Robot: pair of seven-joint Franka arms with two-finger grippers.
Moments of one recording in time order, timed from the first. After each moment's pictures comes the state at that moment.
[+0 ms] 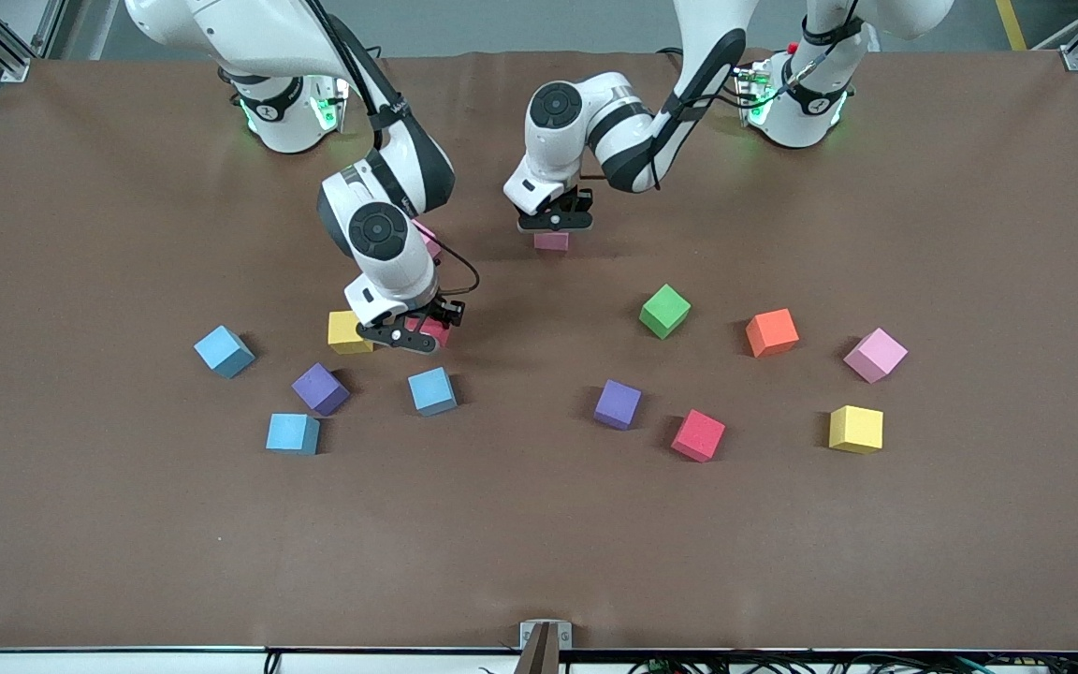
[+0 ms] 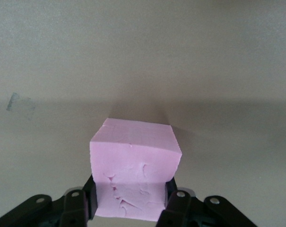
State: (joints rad) left arm -0.79 0.45 -0.30 -2.12 0.05 2.53 -1.13; right arm 0.68 0.40 -0.09 -2.02 0.08 2.36 0.78
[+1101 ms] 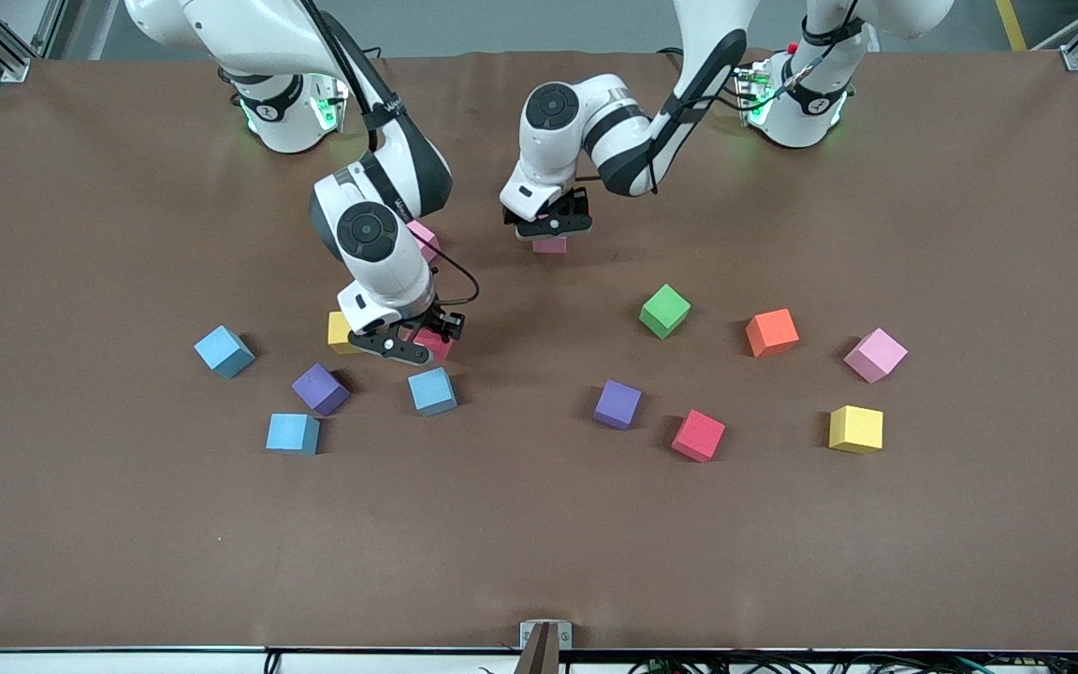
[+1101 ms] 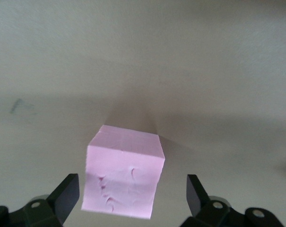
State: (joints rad) left arm -0.78 0.42 -0.29 -2.07 0.06 2.49 -1.23; right arm 0.67 0.40 -0.09 -1.96 0.08 2.35 0.83
